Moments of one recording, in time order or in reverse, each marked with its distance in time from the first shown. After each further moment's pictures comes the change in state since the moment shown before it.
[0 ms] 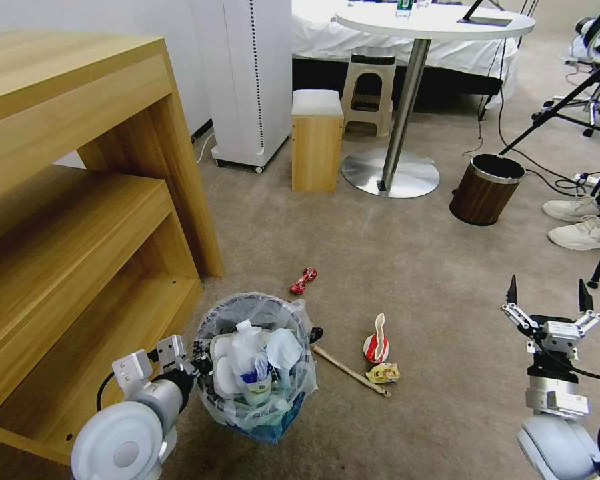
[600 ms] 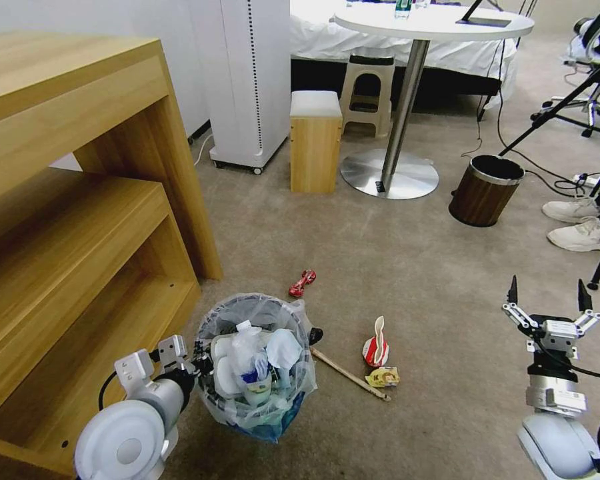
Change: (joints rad) left arm -0.008 -0.005 0.004 0.018 0.002 -0.001 0.001; right arm 0.020 -0.005 -0.005 -0.033 -0.016 -0.009 0.006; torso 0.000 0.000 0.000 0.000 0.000
